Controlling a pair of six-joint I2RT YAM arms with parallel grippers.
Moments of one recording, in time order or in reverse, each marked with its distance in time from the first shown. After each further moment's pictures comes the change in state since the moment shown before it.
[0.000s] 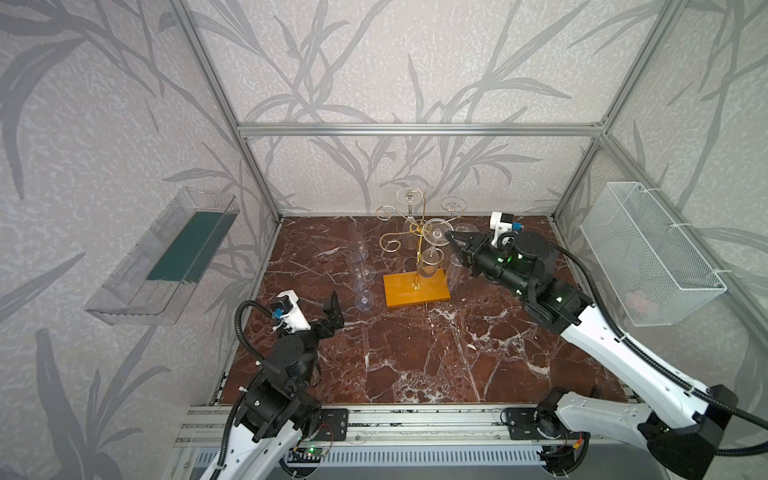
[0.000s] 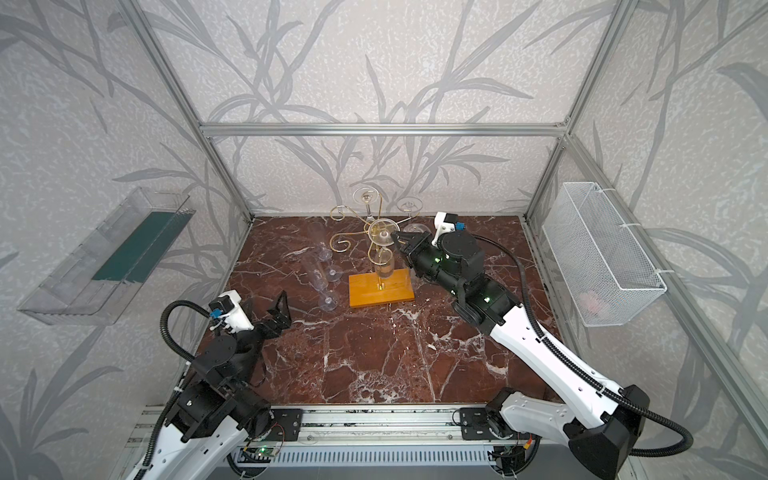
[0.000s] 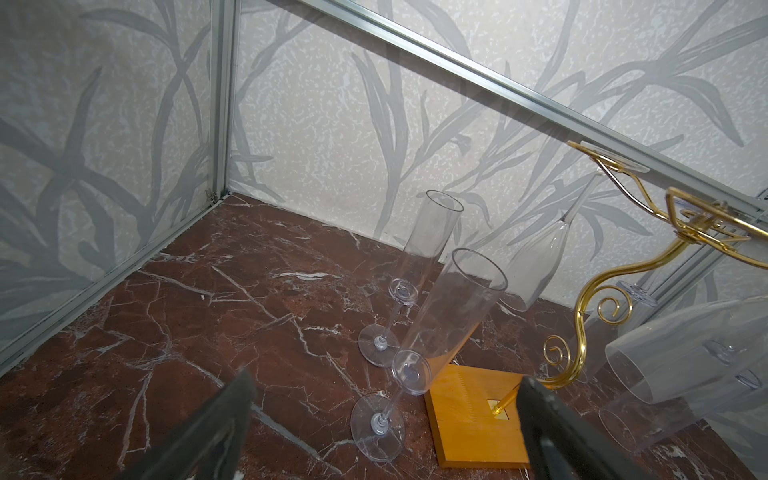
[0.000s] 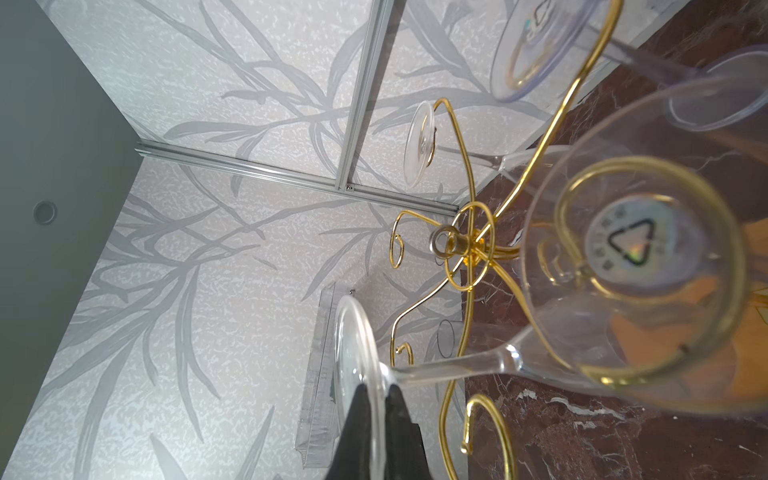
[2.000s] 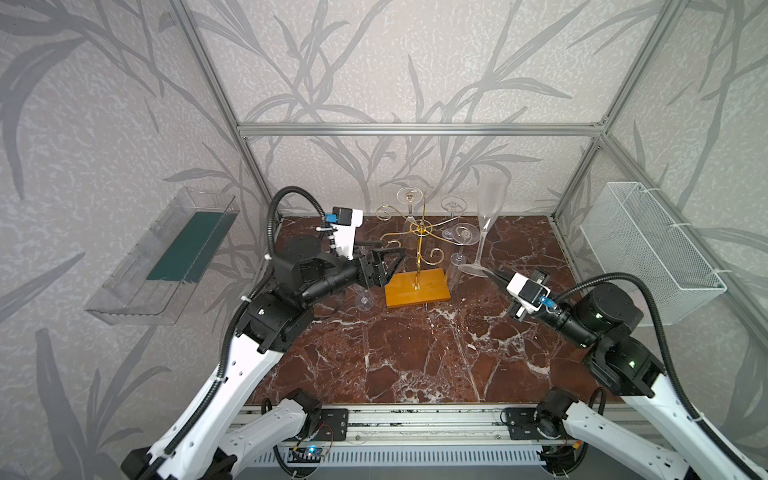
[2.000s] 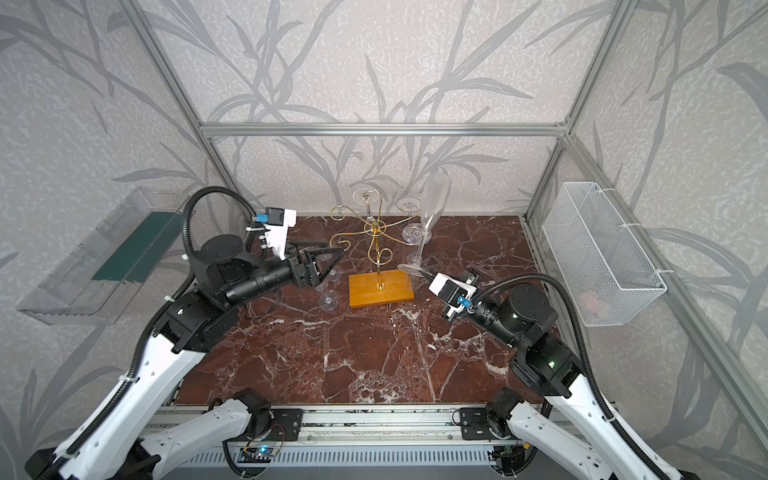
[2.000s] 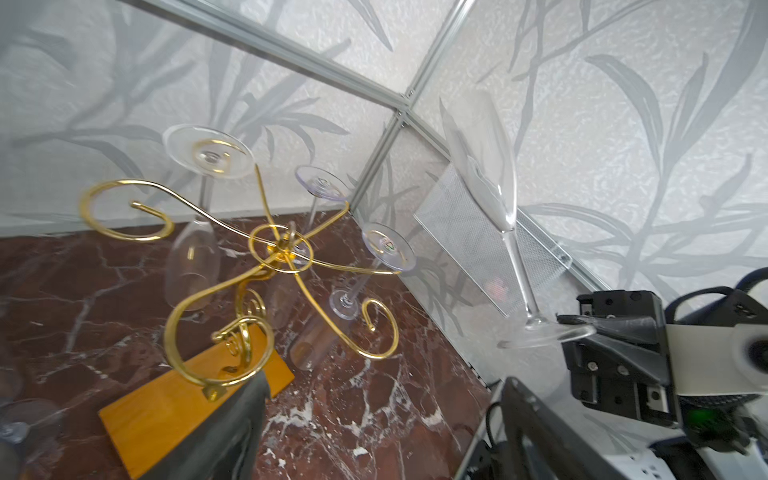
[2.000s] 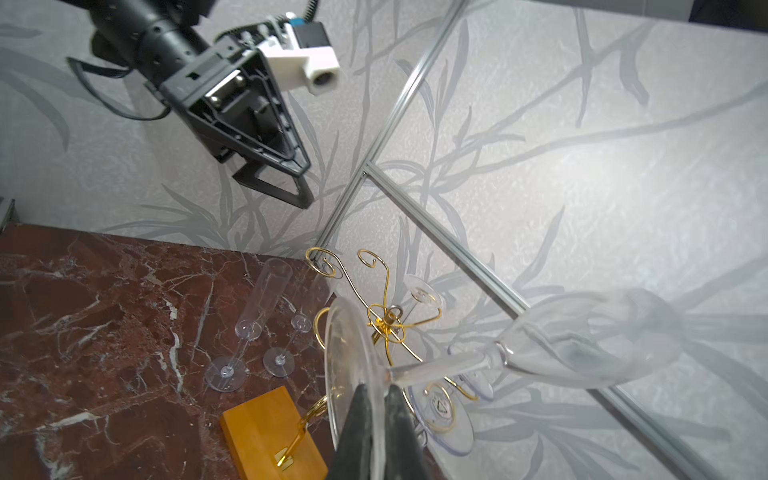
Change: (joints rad) left arm 0.000 0.783 0.859 -0.140 0.924 -0.085; right arm 0.002 -0.449 -0.236 -0.050 -0.204 -1.942
